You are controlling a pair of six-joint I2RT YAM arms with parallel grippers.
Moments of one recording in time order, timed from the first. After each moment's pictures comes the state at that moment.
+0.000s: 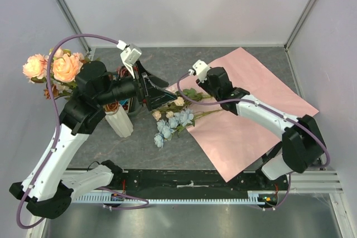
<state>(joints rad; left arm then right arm) -0.58 0.99 1.40 -0.46 0.63 -0.40 0.63 1.49 1.08 -0.10 0.34 -0.41</state>
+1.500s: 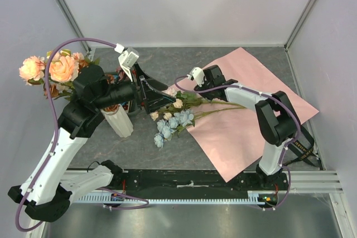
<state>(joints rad) -0.58 0.96 1.35 -0.44 0.64 -0.44 0.50 1.87 1.22 -0.22 0.09 -0.49</state>
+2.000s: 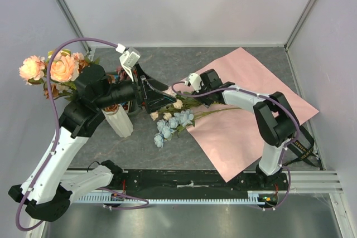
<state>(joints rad) -0.58 0.96 1.35 -0.44 0.64 -0.44 0.54 1.84 1.19 -0.26 0.04 -0.48</state>
